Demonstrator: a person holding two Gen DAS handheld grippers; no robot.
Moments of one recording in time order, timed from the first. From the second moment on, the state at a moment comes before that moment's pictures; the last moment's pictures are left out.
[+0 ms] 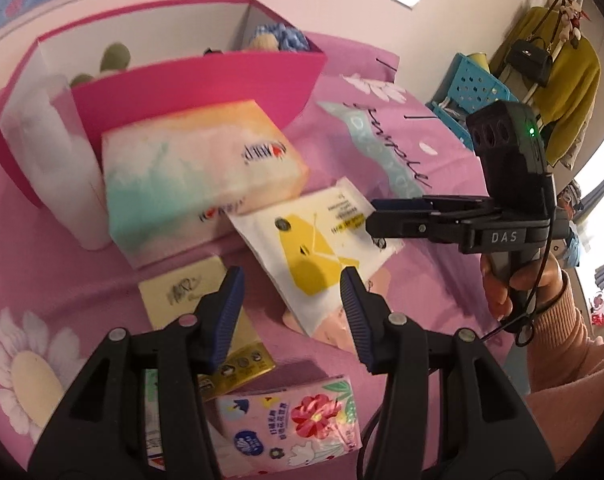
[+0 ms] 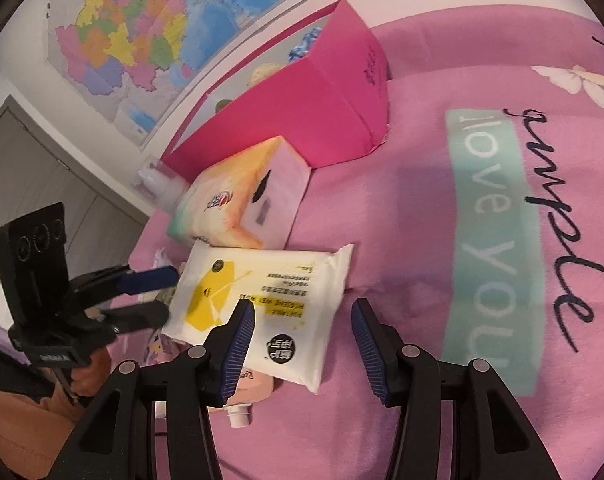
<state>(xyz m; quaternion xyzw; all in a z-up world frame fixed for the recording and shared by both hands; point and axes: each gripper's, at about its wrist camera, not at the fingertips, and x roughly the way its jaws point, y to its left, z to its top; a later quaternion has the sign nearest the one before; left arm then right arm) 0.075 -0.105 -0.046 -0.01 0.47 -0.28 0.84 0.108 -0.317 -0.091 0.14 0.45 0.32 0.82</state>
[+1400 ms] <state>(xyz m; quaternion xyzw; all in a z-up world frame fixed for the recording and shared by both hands) 0.068 -0.085 0.024 -0.01 0.39 -0.26 0.88 0.083 -0.314 -0.023 0.15 0.37 0.35 0.85</state>
